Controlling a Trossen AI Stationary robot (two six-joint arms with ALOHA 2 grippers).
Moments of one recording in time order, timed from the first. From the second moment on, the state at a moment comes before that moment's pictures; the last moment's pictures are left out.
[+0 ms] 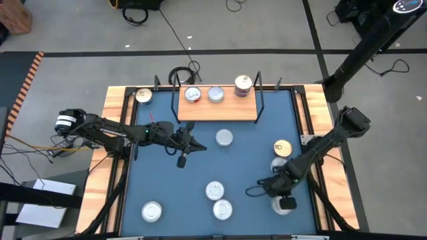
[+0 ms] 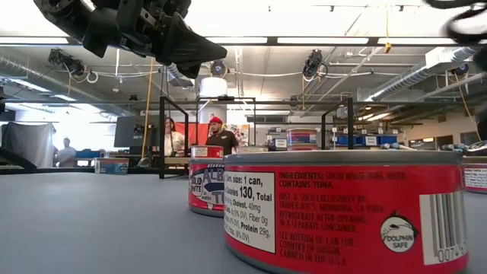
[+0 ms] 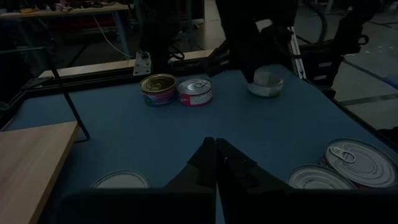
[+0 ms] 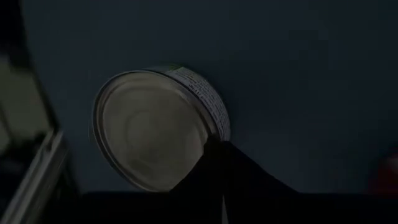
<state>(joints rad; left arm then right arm) -0.01 1.29 0.59 0.47 0.15 0.10 0.63 1.50 0.82 -0.73 -0.32 0.65</state>
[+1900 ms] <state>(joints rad) -0.02 1.29 0.59 0.42 0.13 0.09 0.30 1.50 0.82 -0.31 0.09 0.42</state>
